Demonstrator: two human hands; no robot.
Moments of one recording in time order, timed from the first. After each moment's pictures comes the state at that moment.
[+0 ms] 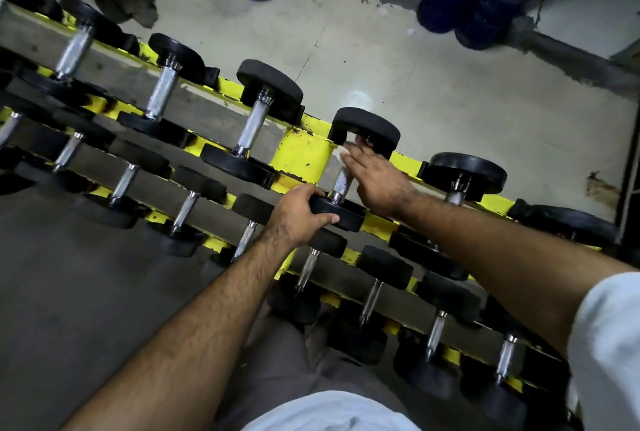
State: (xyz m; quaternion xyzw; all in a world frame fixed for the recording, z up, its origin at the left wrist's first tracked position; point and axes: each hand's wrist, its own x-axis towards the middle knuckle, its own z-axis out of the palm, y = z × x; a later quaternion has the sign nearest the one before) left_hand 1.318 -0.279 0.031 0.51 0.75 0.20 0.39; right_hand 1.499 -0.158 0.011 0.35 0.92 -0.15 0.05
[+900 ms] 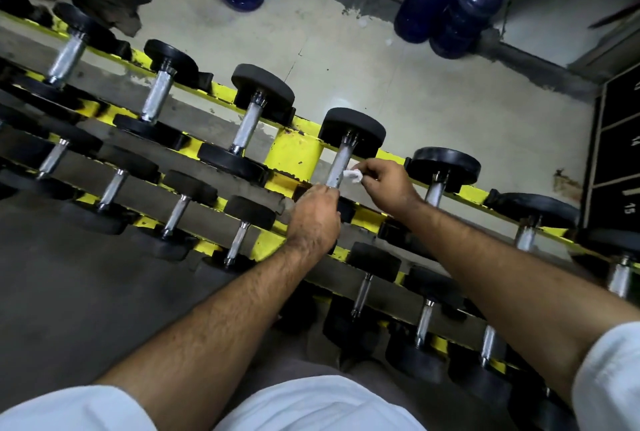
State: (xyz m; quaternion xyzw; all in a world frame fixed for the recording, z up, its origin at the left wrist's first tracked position) left_hand 1.365 -0.296 0.063 0.63 0.73 0.13 0.21; right_hand 1.513 -0.198 0.046 0.56 0.72 -0.37 -0.16
